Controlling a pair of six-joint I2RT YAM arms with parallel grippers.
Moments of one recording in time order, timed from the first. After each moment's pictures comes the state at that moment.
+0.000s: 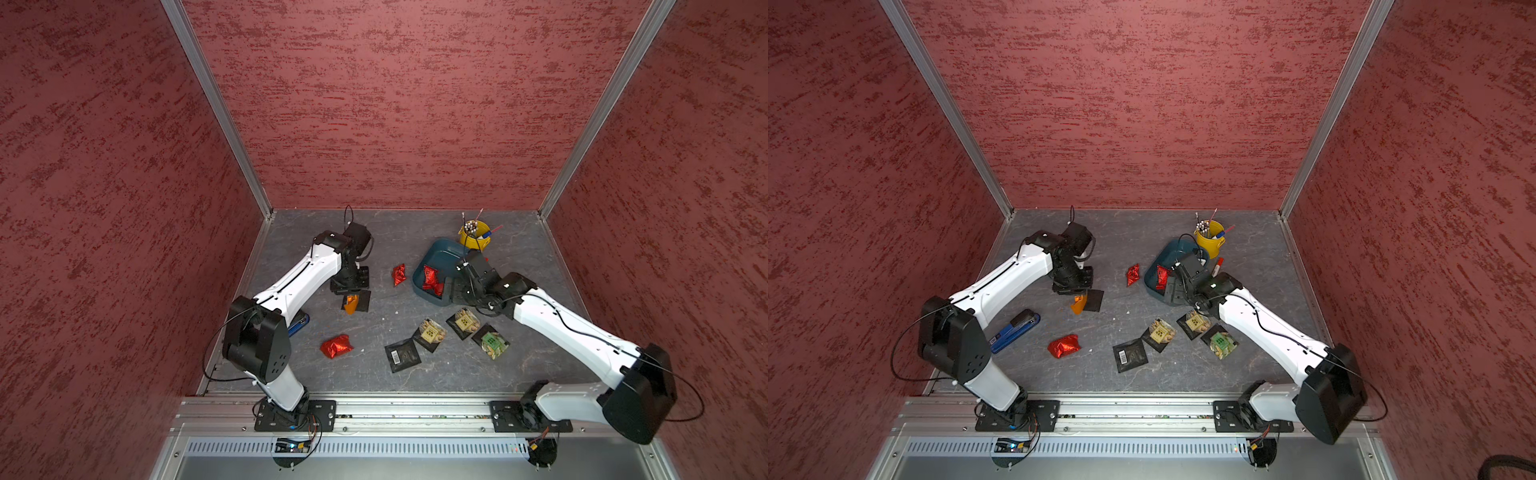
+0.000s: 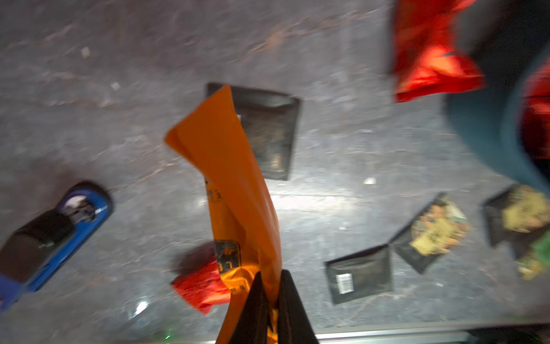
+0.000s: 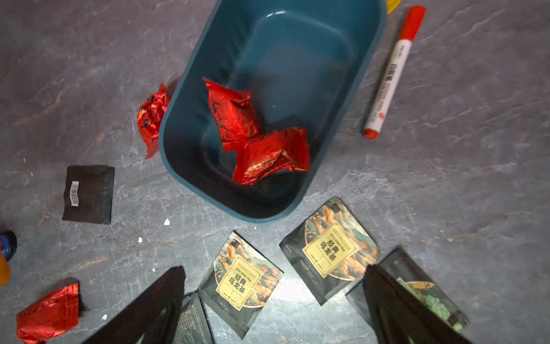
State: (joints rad) left arm -0.47 1.65 1.47 -1.20 0.07 -0.51; right arm 0.61 1.29 1.06 -0.78 0.20 0.71
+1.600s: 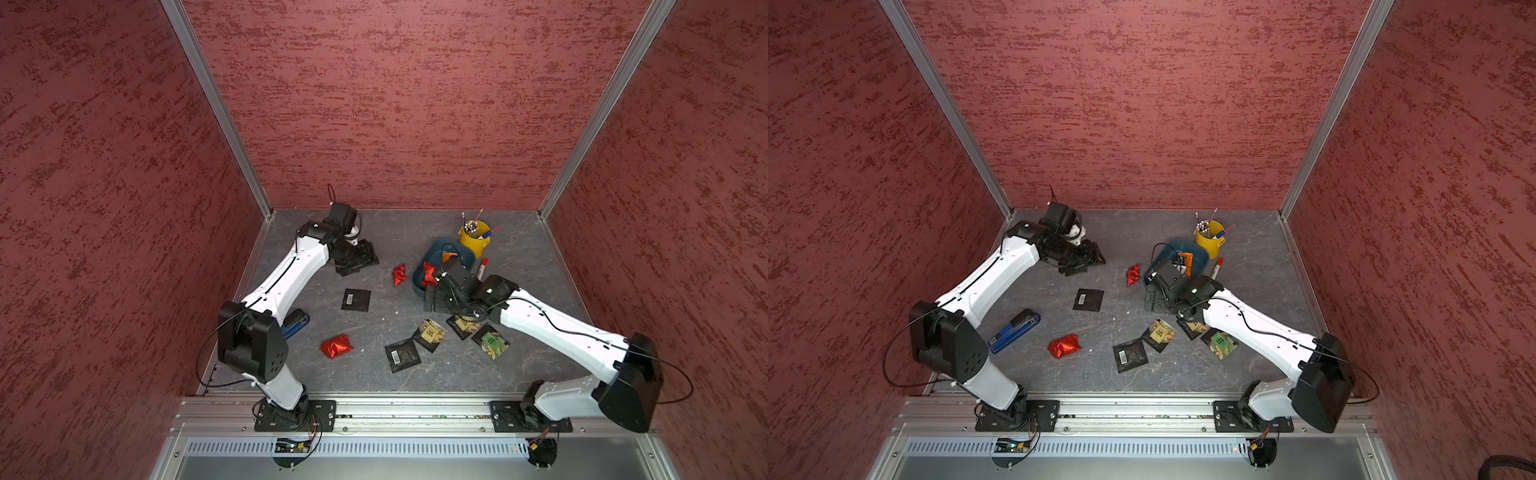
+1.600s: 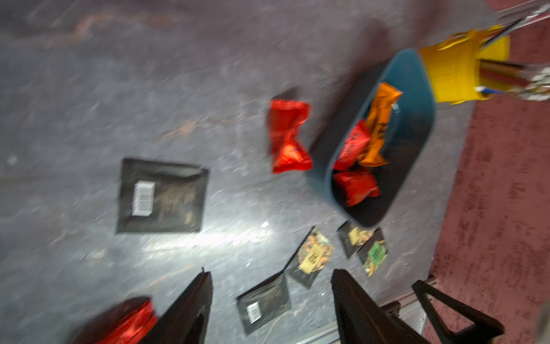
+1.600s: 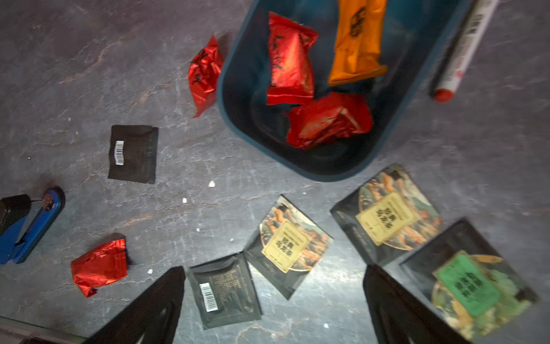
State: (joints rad) left arm -0.30 1.60 1.43 -1.02 0.30 -0.58; right arm 0.85 1.42 1.16 -0.79 0.17 0.88
